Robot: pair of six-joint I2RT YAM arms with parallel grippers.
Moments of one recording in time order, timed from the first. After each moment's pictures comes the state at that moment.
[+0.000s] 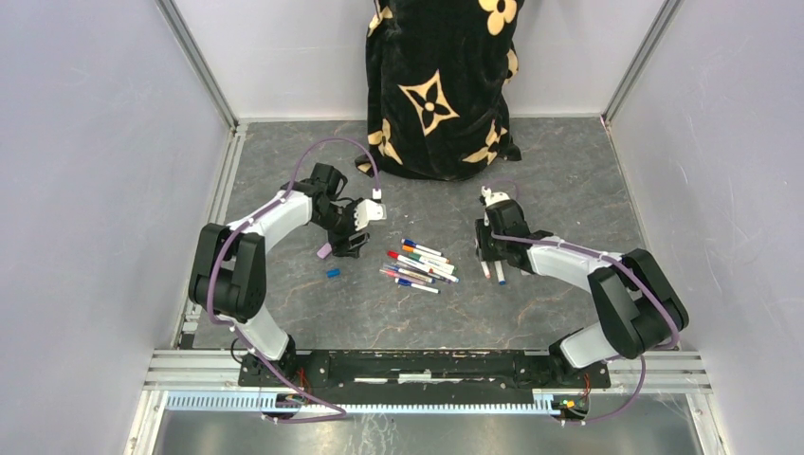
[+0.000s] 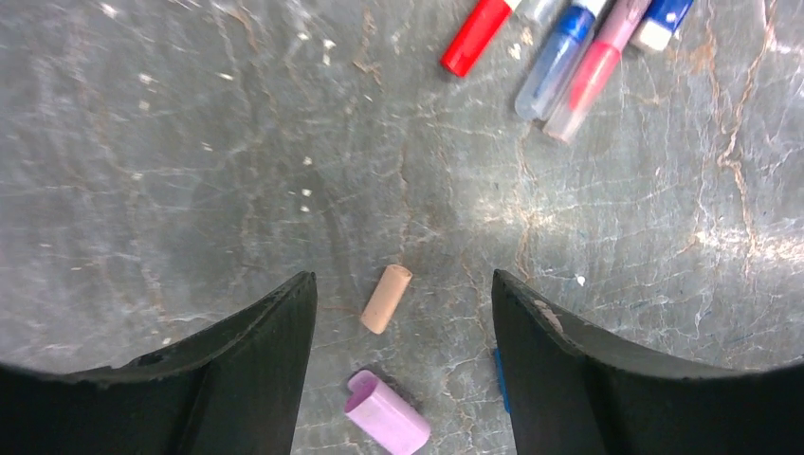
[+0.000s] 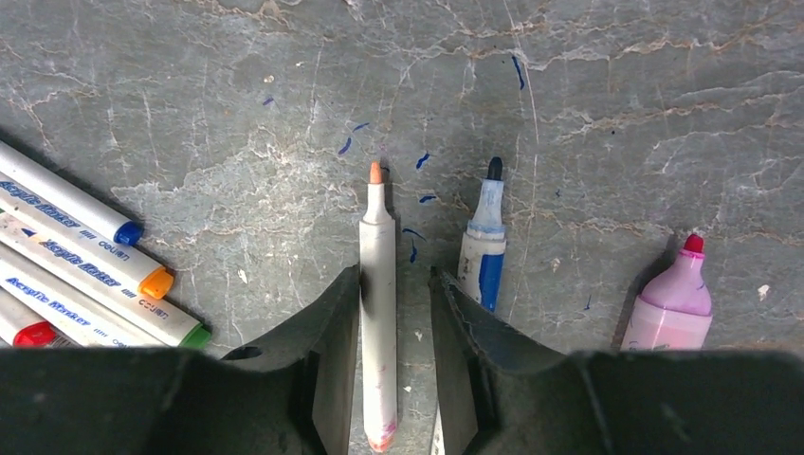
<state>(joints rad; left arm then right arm) -0.28 1.67 1.07 -0.70 0.53 1.09 0.46 1.49 0.66 -0.08 0.10 0.26</state>
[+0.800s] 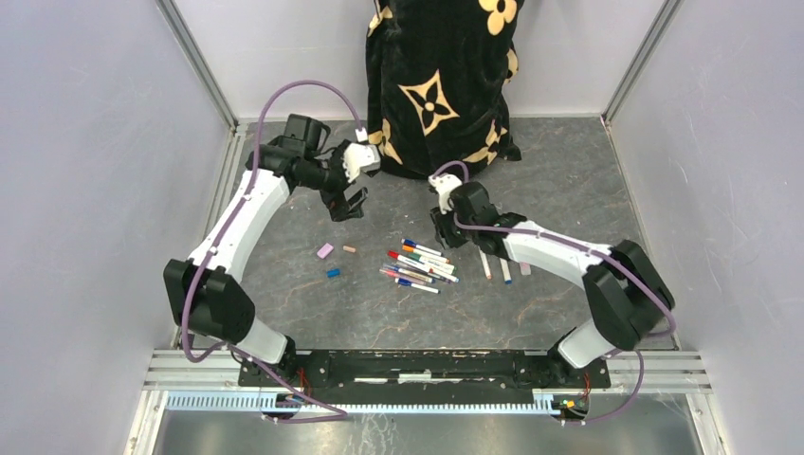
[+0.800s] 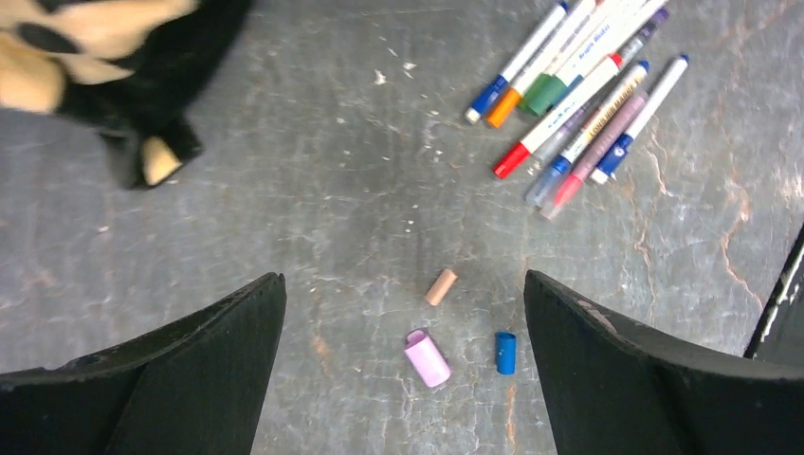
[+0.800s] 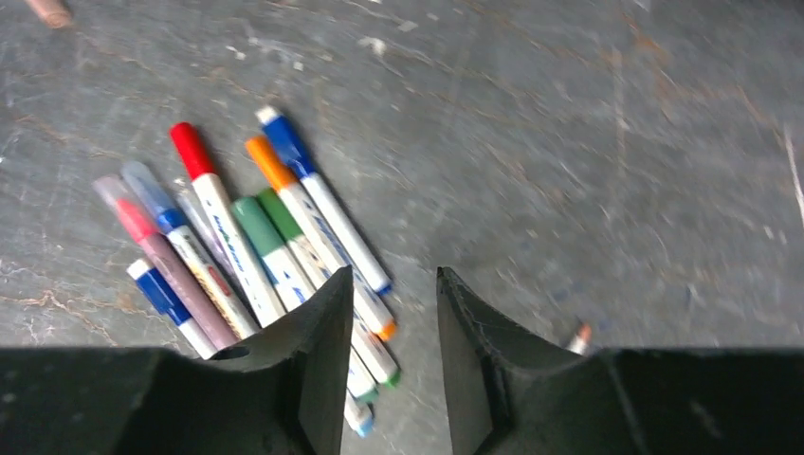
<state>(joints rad) -0.28 1.54 1.45 -0.95 0.59 0.88 0.65 1.52 0.89 -0.13 0.00 0.10</state>
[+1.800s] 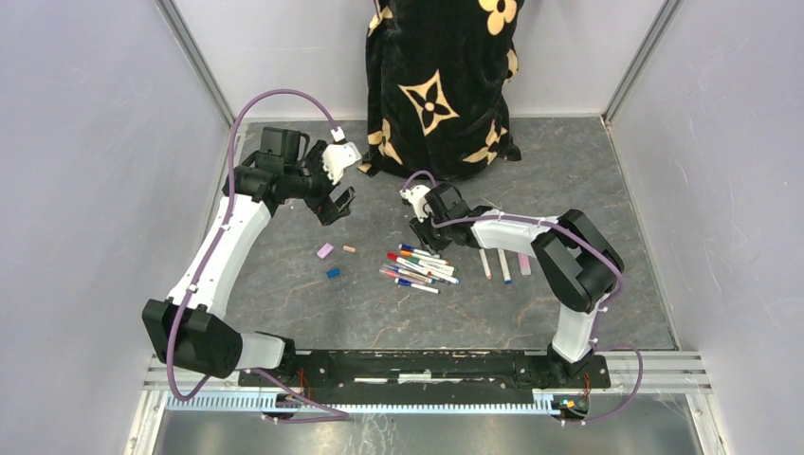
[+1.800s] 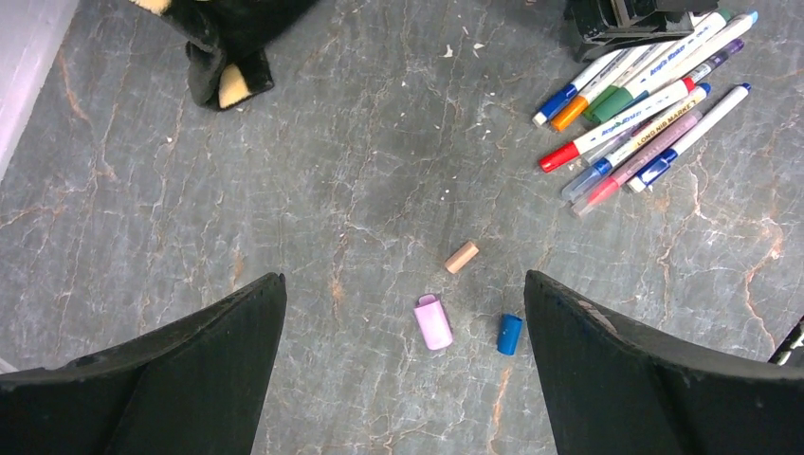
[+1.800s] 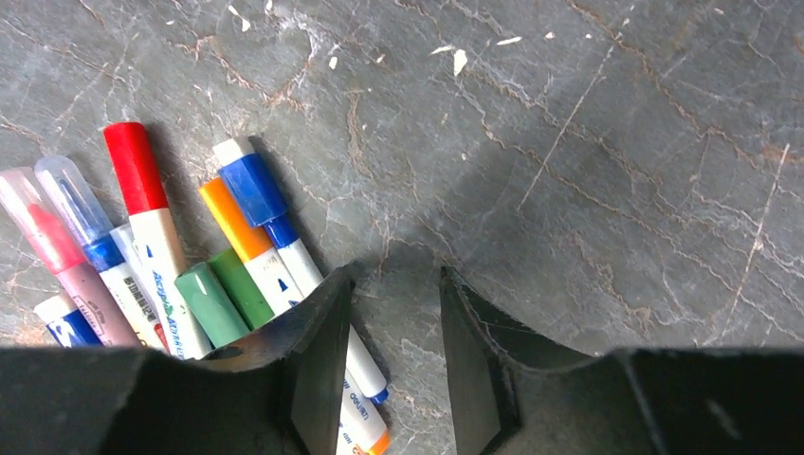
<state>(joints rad) -0.23 1.34 1.34 -0.83 0.46 0.71 0.69 1.85 1.08 -0.13 -0.09 -0.09</state>
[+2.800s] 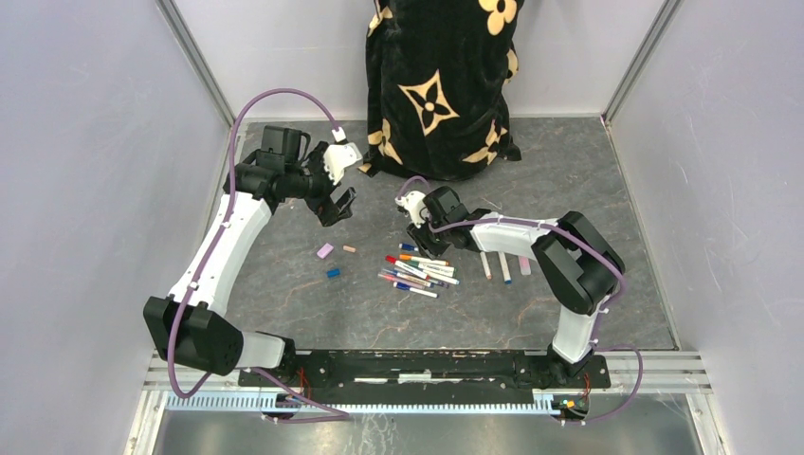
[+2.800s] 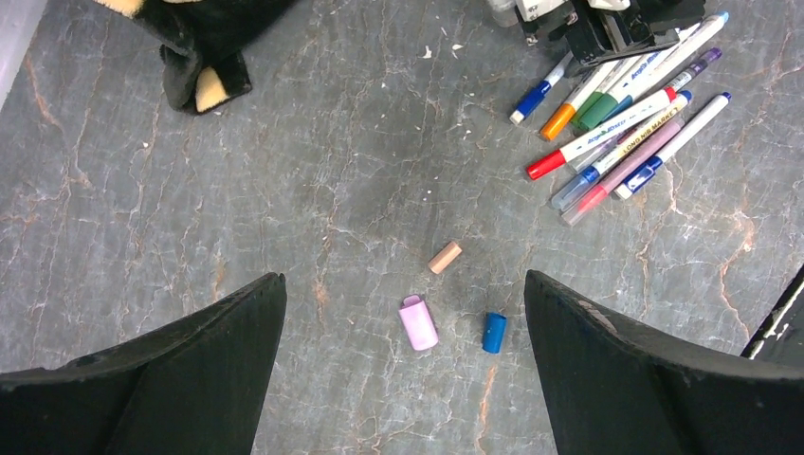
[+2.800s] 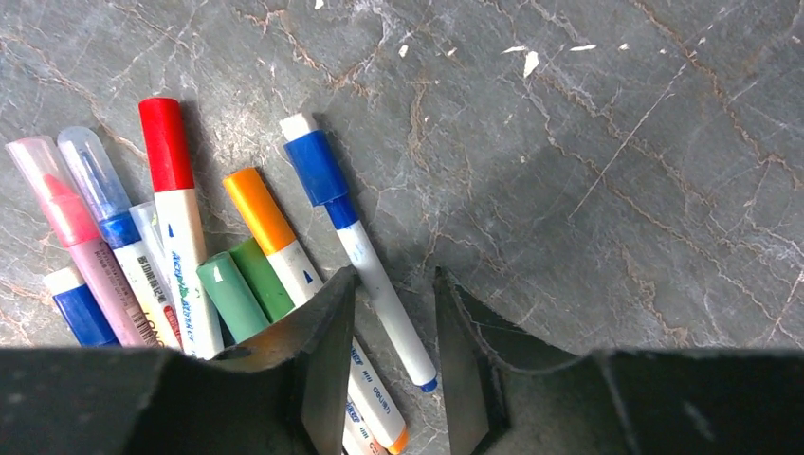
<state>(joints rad) -0.23 1.36 1.36 -0.86 0.50 0.71 0.71 1.83 1.06 -0.13 -0.14 -0.15</state>
